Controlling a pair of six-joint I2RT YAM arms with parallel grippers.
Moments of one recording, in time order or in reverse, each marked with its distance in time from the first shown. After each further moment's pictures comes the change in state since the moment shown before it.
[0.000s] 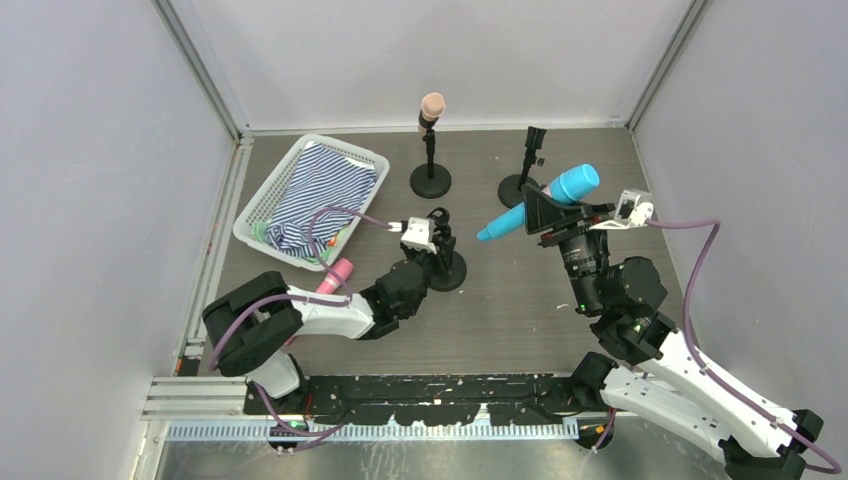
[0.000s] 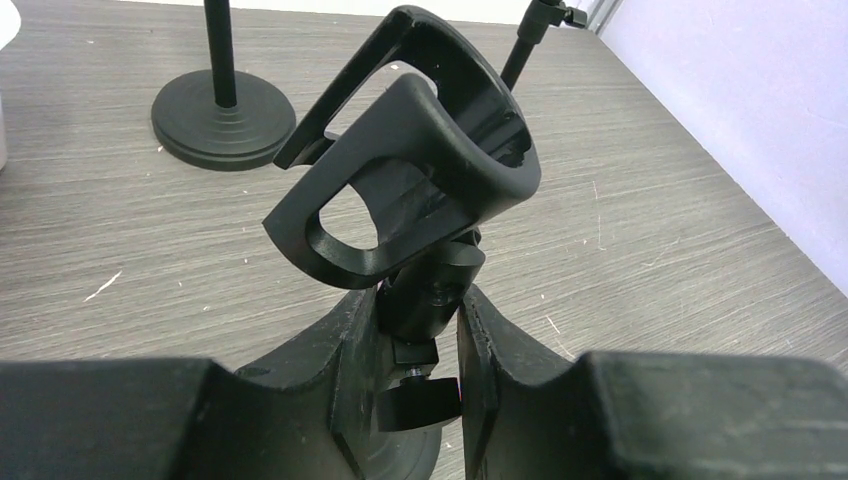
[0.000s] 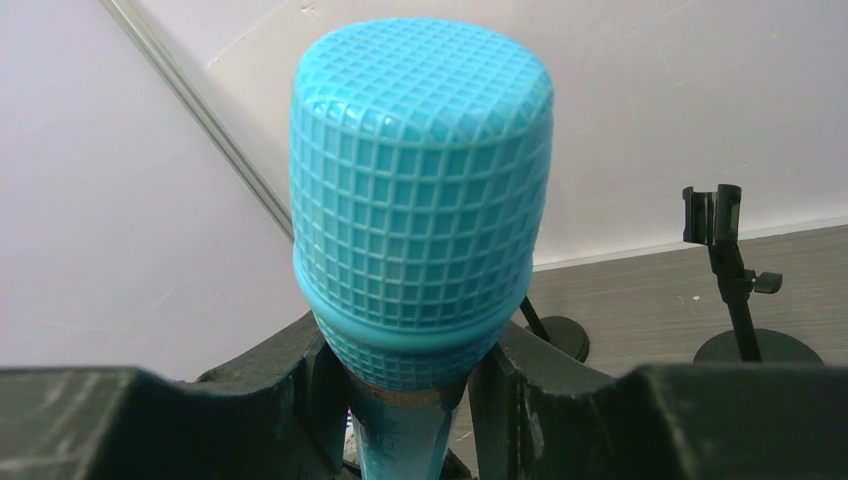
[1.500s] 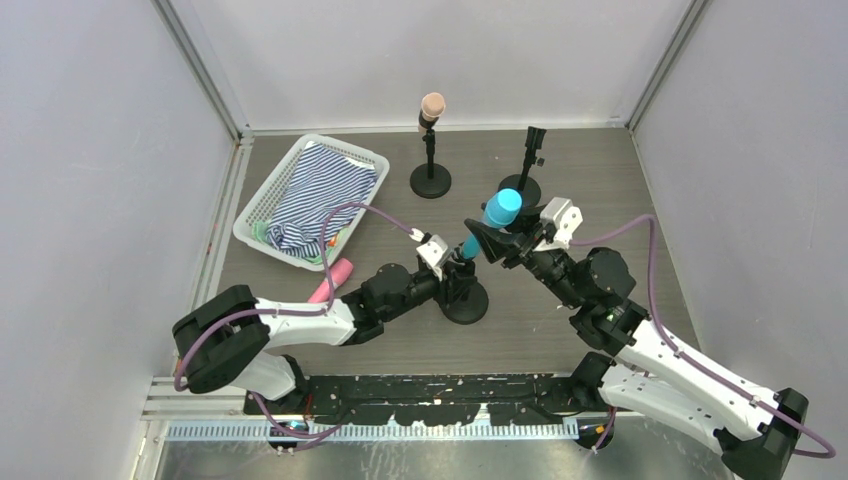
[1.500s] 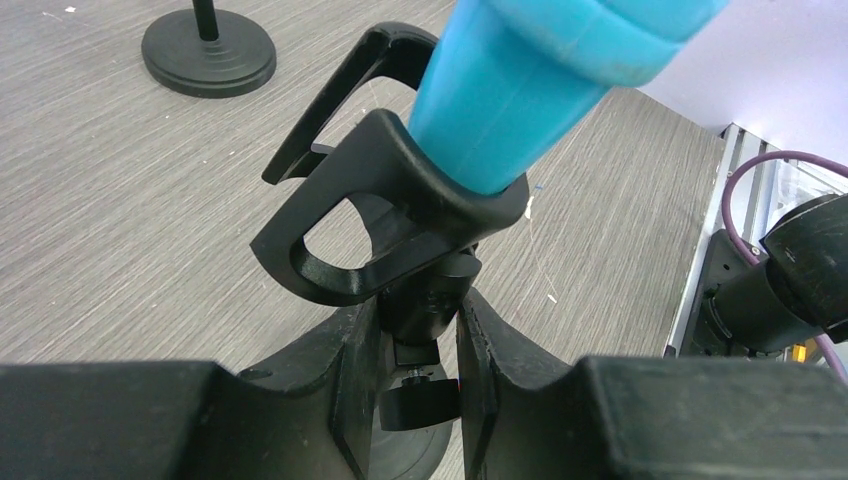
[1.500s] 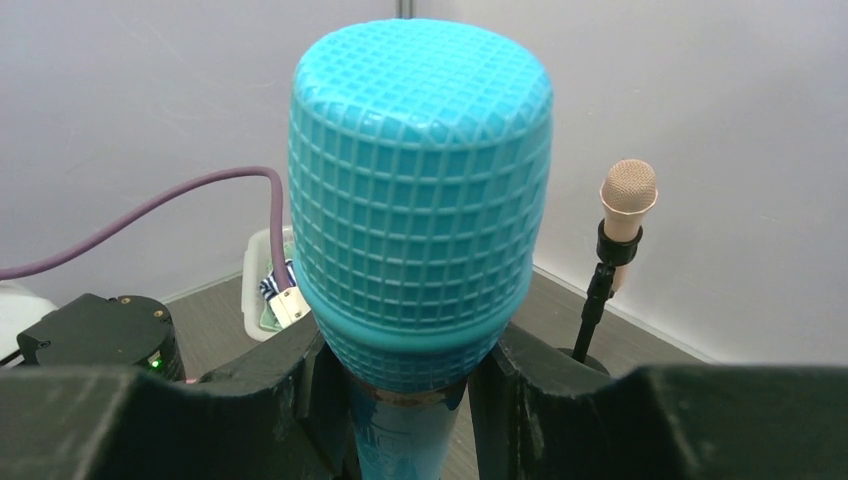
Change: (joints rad) left arm 0.007 -0.163 -0.074 -0.148 0.606 0.077; right arm 0.000 0.096 -0.074 0.130 -0.556 -0.368
